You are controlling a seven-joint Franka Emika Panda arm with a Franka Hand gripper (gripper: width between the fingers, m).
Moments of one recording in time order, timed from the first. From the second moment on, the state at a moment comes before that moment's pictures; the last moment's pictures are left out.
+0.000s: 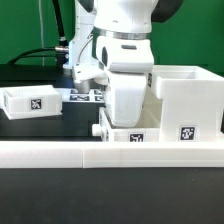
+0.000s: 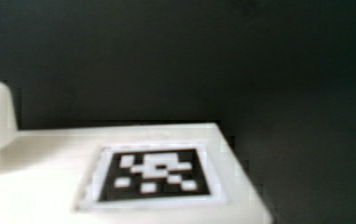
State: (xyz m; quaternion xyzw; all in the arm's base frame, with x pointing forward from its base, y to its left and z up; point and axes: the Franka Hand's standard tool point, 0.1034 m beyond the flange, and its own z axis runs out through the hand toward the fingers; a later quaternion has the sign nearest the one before) arm 0.547 -0.003 0.010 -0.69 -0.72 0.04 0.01
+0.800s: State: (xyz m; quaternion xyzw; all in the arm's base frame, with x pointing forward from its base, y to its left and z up) arm 0.547 0.002 0.011 -0.69 -0.73 0.03 0.01
